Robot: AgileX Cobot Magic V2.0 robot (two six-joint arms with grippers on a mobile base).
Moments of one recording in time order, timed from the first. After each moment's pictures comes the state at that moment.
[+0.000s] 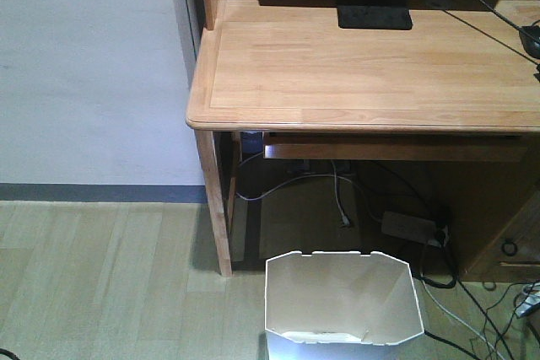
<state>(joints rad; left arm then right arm) 0.01 -0.01 0.03 0.03 0.08 0.00 -0.07 0.45 -0.39 0.03 0.43 -0.05</state>
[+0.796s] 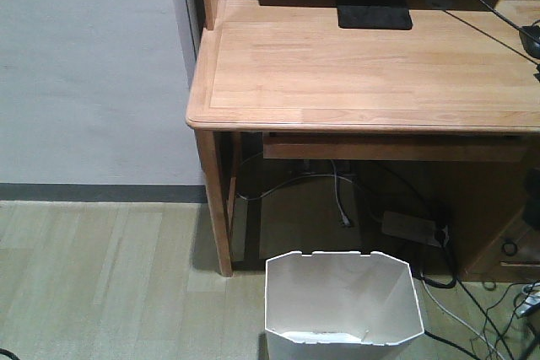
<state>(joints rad) 0.01 -0.01 0.03 0.03 0.08 0.00 -0.07 0.64 -0.45 0.08 0.48 -0.03</state>
